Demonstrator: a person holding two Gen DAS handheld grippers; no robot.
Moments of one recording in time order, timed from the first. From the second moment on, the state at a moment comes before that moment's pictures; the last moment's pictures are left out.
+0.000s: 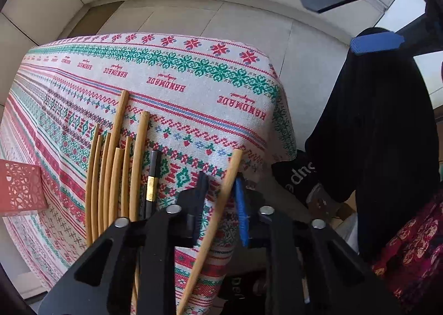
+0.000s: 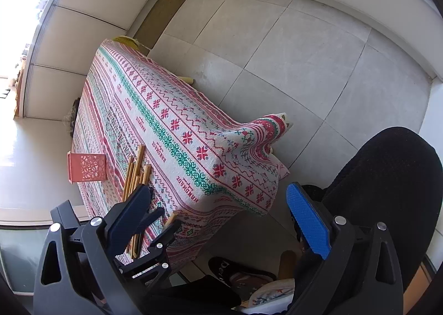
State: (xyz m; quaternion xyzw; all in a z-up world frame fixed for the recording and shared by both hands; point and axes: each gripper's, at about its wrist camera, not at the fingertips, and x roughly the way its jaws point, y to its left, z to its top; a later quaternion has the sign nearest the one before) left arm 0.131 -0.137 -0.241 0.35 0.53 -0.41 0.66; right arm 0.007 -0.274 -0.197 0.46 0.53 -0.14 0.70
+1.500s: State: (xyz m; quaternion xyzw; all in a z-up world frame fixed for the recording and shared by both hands) left arm 0.126 0.179 0.032 -0.15 0.17 -0.29 0.93; right arm 0.147 -0.165 -0.223 0.41 0.64 -0.21 0.62
